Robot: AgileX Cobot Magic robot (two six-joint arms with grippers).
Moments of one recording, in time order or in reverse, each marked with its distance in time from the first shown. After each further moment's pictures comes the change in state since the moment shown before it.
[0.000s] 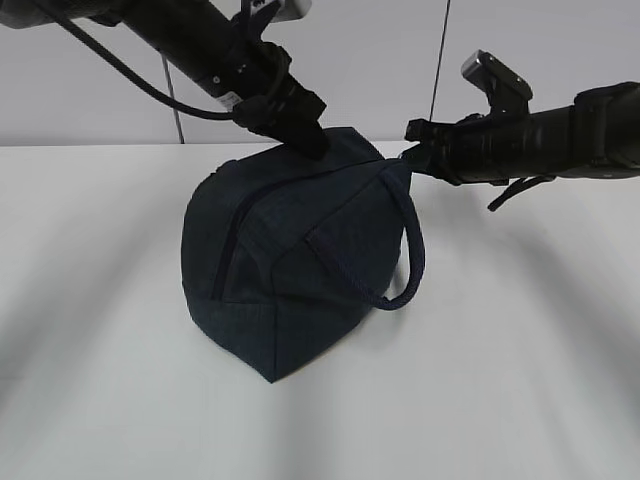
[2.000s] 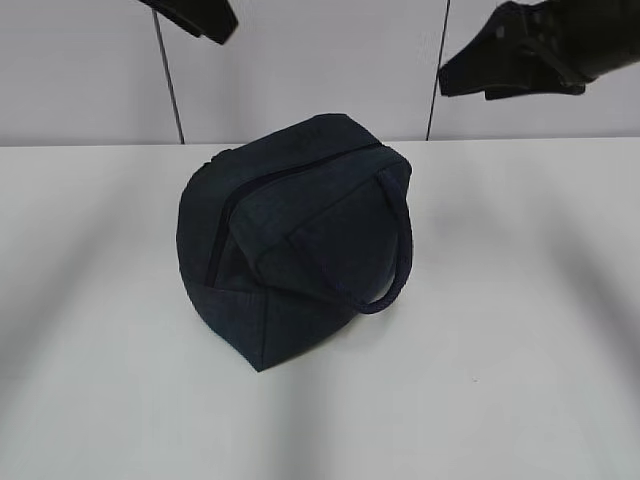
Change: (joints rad) left arm 0.004 -0.377 0.006 0.325 0.204 -0.251; right arm -0.052 -0.502 -0.004 -0.928 0.382 0.633
